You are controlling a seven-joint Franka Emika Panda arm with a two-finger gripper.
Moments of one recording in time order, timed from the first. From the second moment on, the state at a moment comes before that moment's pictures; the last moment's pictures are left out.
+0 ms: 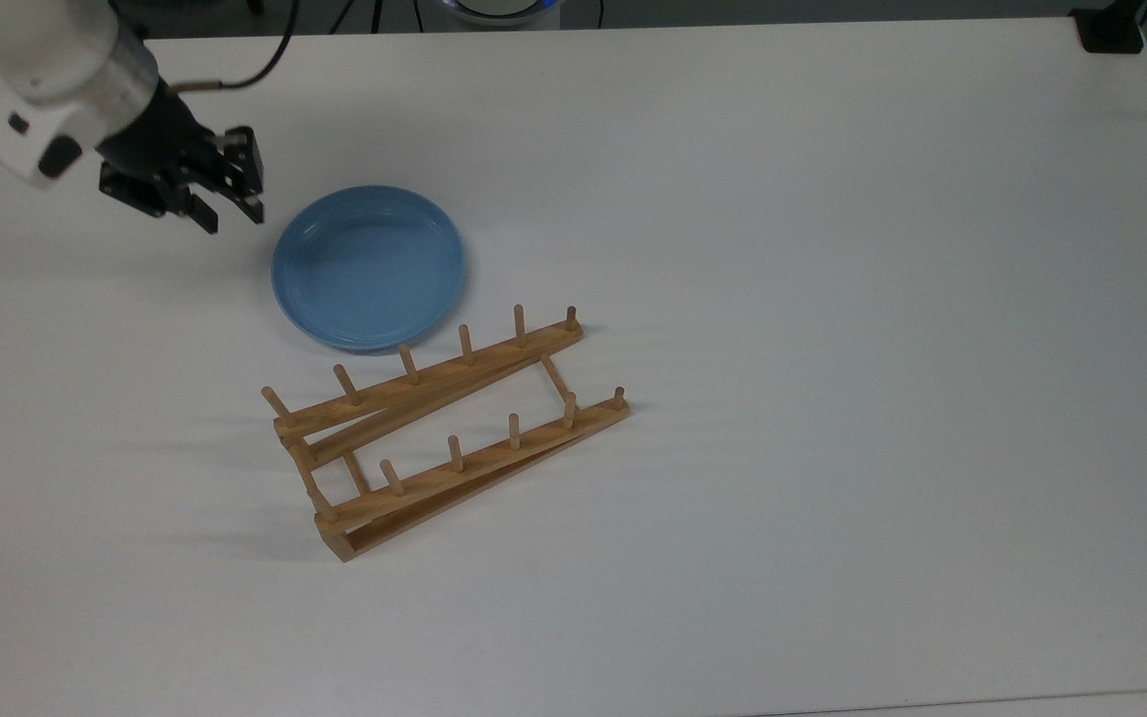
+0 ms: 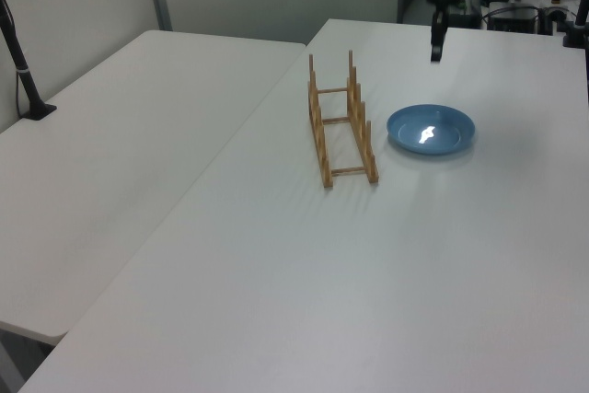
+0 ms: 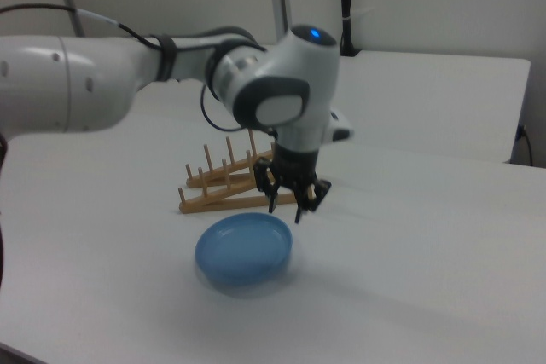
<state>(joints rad) -0.03 0.38 -0.43 -1.58 0.35 1.78 -0.67</state>
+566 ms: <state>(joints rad) -0.07 0.52 -0.44 -1.59 0.50 1.78 -0.67</state>
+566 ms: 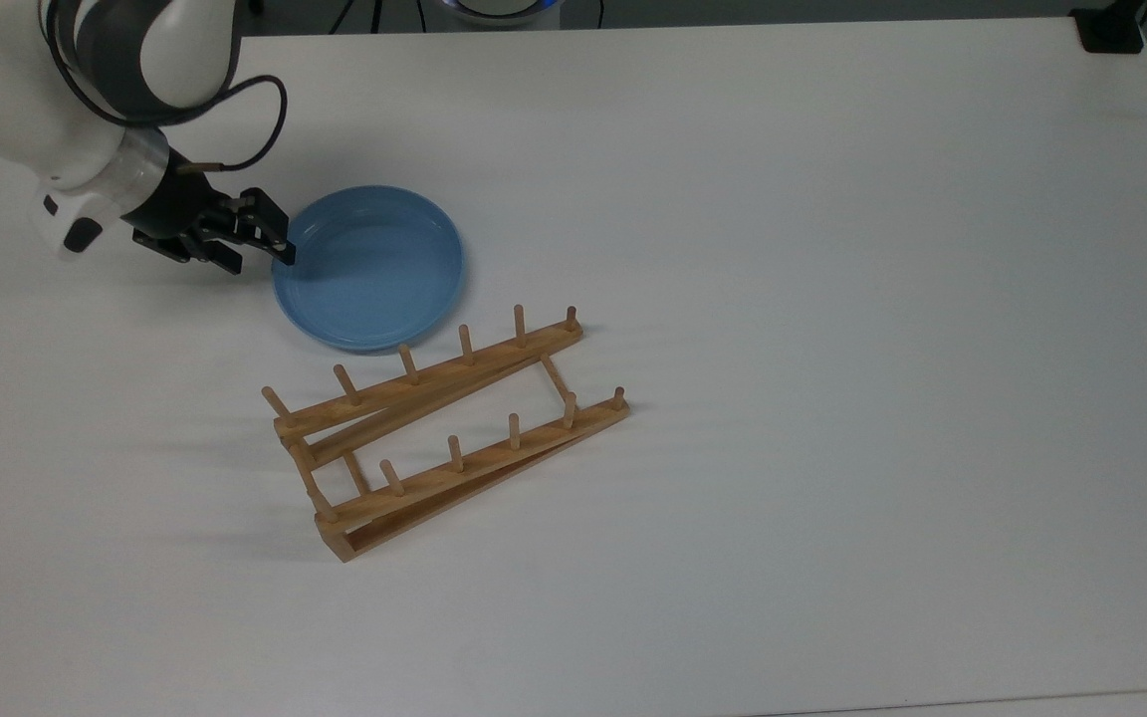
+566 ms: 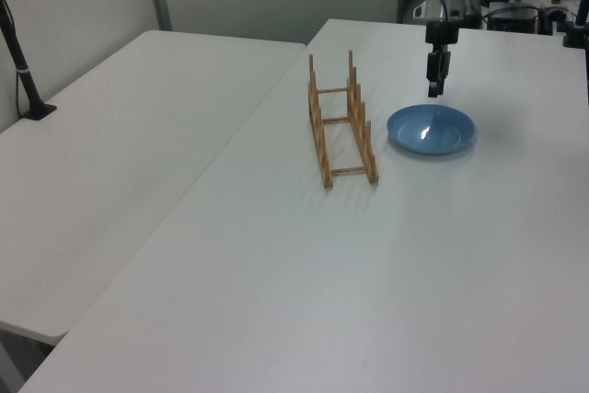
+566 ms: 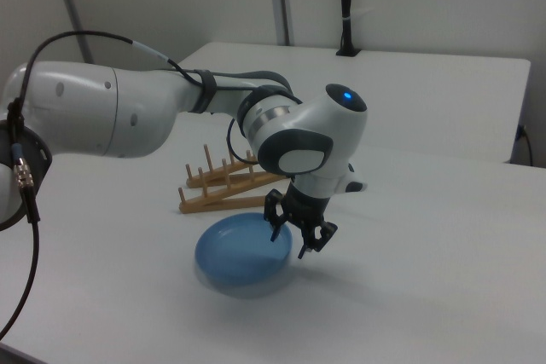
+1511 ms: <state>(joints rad) -0.03 0.59 -0.44 -1.58 0.50 1.85 -0.71</state>
